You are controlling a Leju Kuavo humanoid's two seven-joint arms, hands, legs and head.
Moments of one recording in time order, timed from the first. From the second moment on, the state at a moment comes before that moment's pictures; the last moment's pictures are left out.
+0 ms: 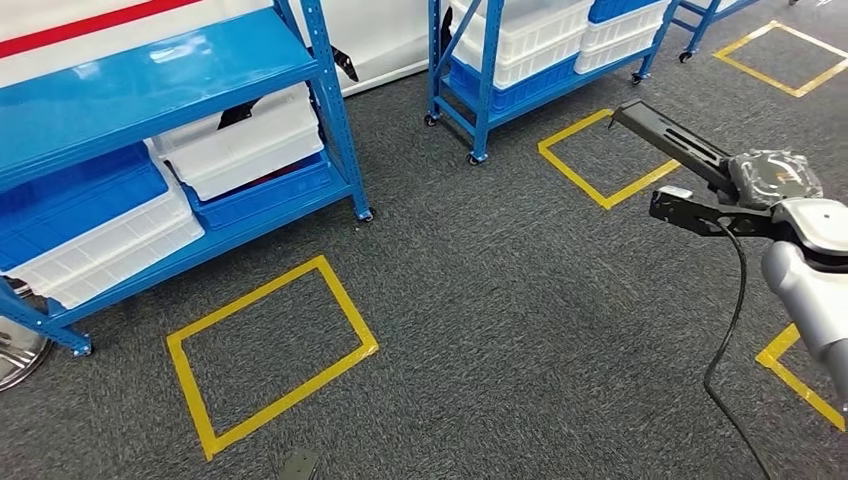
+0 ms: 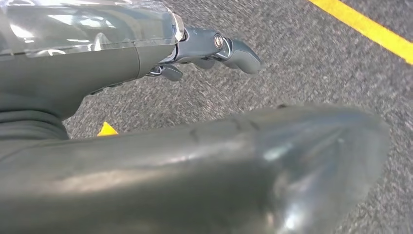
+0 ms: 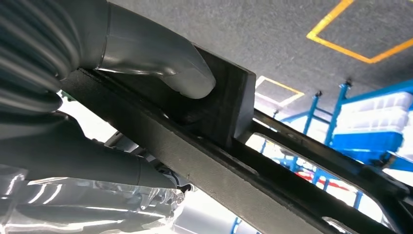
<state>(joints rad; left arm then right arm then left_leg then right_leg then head) -0.05 -0.16 0.08 -0.19 -0.23 0.26 -0.36 -1.15 -0.34 0.66 -0.59 1.03 -0.12 0.00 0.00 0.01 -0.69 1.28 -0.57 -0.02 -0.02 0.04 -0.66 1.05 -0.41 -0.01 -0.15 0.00</state>
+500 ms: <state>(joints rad) -0.04 -0.16 0.10 -0.19 -0.23 0.26 -0.36 -1.10 -0.33 0.66 -0.50 1.05 -0.19 -0.01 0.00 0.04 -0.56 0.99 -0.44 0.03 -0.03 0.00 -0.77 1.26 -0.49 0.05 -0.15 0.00</state>
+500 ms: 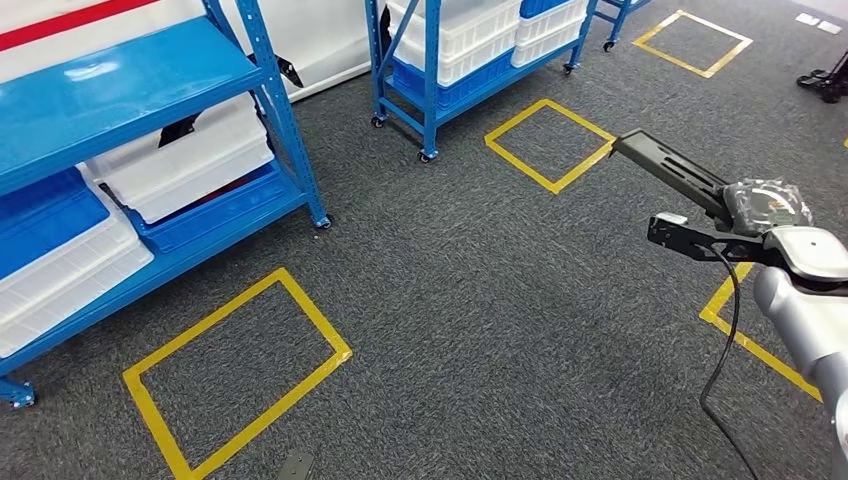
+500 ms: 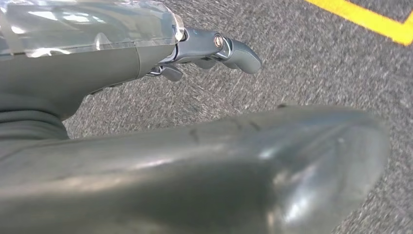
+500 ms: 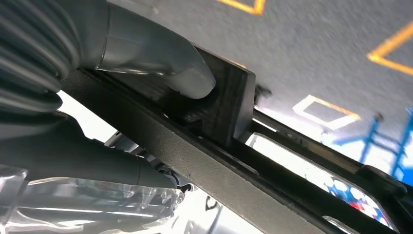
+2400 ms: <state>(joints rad) -0.04 -0.18 0.10 -0.19 -0.25 0.22 -0.34 -1.11 -0.36 0.65 -0.45 1.13 -0.18 -0.01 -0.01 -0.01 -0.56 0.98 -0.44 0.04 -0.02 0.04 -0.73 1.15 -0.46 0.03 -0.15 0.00</state>
